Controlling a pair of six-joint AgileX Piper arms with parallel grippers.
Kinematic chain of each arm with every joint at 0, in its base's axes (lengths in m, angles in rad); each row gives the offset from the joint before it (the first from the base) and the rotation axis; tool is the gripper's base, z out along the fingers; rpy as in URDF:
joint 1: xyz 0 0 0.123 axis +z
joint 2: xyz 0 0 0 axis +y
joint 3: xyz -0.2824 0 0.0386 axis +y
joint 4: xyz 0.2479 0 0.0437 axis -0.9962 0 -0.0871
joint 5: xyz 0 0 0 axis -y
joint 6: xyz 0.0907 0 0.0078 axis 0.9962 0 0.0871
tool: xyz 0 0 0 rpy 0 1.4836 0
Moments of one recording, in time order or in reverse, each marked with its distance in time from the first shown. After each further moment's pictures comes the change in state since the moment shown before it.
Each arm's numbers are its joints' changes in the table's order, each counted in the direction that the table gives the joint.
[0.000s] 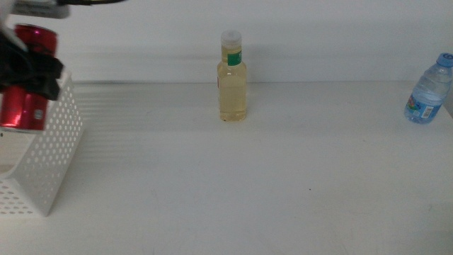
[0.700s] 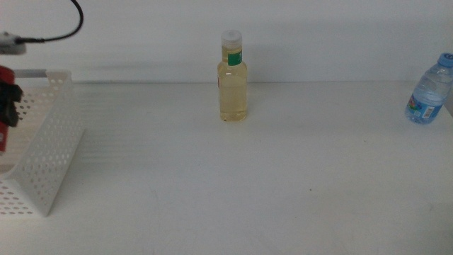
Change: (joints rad) left arm 0.264 0.327 -0.151 -0.011 -0.011 0.100; right arm 0.000 0.000 0.000 0.000 0.000 0.000
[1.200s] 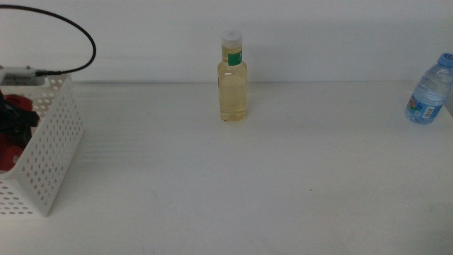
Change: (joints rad) left arm 0.000 0.159 -0.001 -0.009 0.041 0.003; right arm 0.000 0.000 0.000 0.000 0.000 0.000
